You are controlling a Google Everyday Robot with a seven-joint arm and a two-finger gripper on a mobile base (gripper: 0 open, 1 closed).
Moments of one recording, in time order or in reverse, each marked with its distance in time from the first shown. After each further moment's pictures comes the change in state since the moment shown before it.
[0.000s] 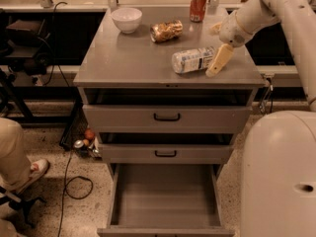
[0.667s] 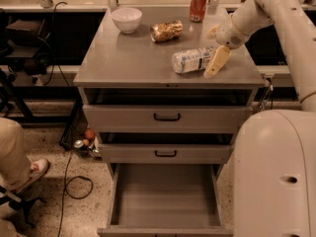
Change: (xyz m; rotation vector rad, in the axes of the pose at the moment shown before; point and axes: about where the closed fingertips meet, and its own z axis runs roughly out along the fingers) arm 0.000 0.004 0.014 -0.050 0.002 0.019
